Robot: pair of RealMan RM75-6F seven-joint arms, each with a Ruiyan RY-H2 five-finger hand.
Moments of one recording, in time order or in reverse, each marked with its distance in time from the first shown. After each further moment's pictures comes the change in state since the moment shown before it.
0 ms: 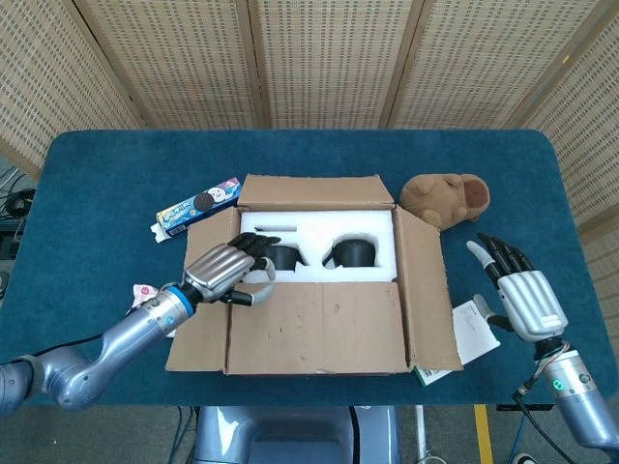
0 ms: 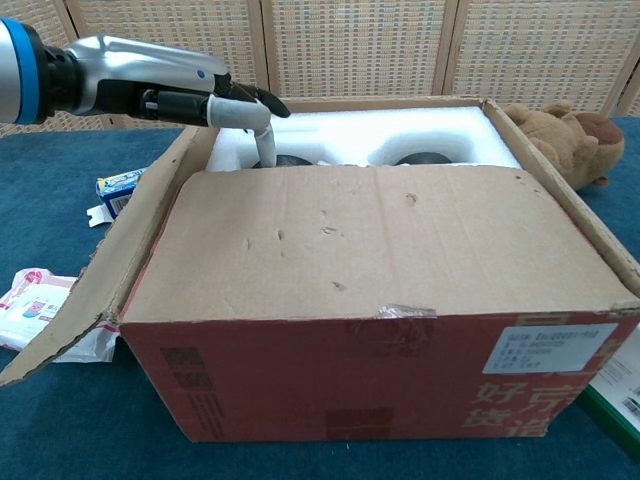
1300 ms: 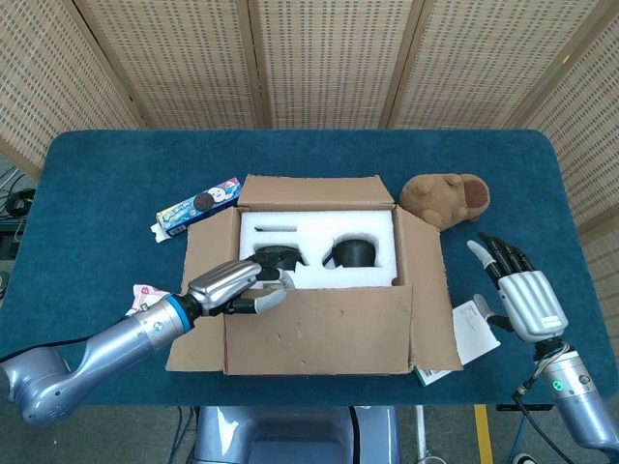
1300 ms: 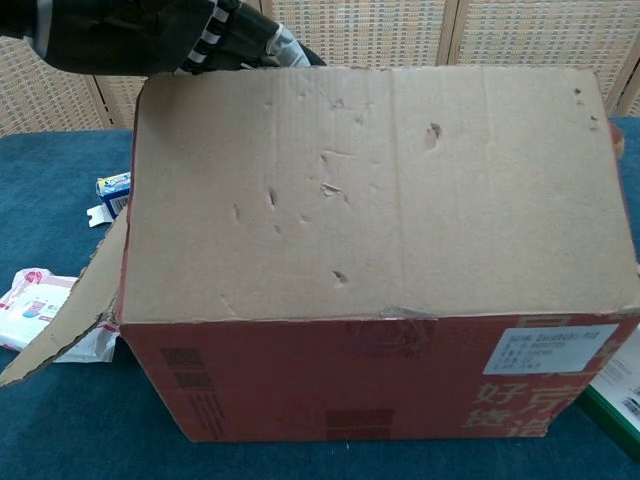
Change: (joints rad) left arm 0.071 0.177 -0.171 -0.167 0.151 -0.194 -0.589; right arm -0.005 -0.009 0.004 0.001 -0.003 0.010 -0.006
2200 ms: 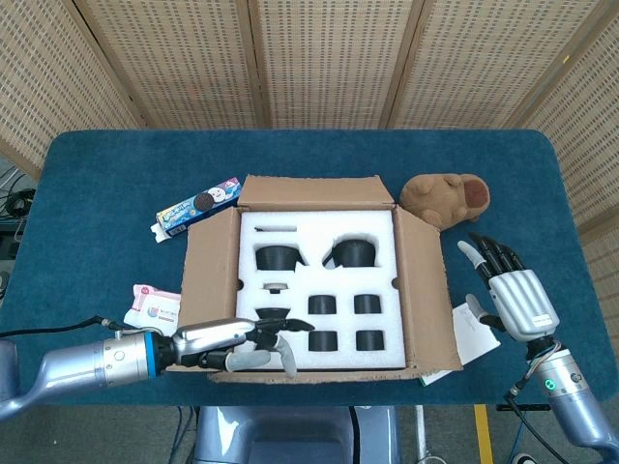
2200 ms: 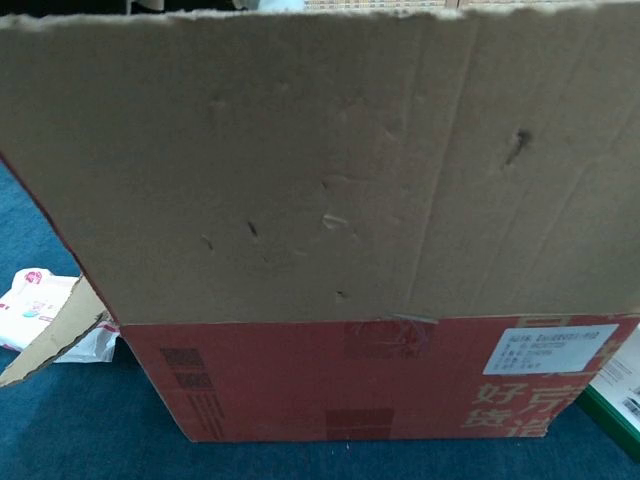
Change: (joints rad) left arm -0.078 0.206 0.245 0.063 1.032 0.306 -1.228; right arm 0.013 0.004 0.004 -0.036 0.003 -0.015 -0.043
